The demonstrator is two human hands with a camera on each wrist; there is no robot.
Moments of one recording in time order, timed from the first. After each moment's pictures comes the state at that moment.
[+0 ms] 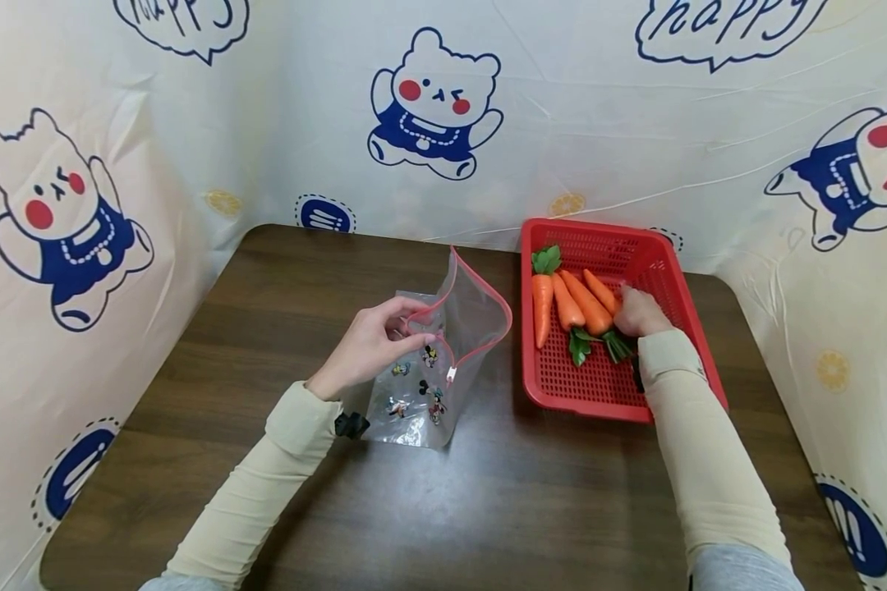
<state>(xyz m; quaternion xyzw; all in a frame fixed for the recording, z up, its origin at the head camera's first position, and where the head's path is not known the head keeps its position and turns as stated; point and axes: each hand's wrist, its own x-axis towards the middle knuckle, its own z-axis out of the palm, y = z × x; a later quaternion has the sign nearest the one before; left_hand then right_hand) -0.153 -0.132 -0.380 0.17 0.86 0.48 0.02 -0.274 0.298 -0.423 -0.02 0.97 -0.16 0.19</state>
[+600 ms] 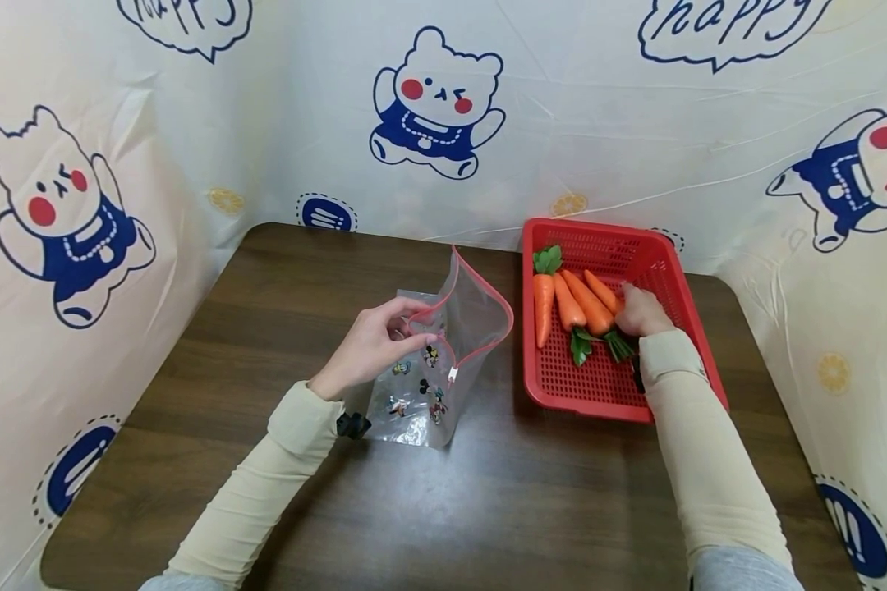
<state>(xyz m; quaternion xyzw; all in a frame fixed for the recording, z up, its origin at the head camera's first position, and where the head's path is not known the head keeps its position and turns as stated) -0.152 -0.132 -0.381 0.17 0.86 0.49 0.02 -0.272 0.298 -0.423 -0.02 0.97 -0.16 0.17</state>
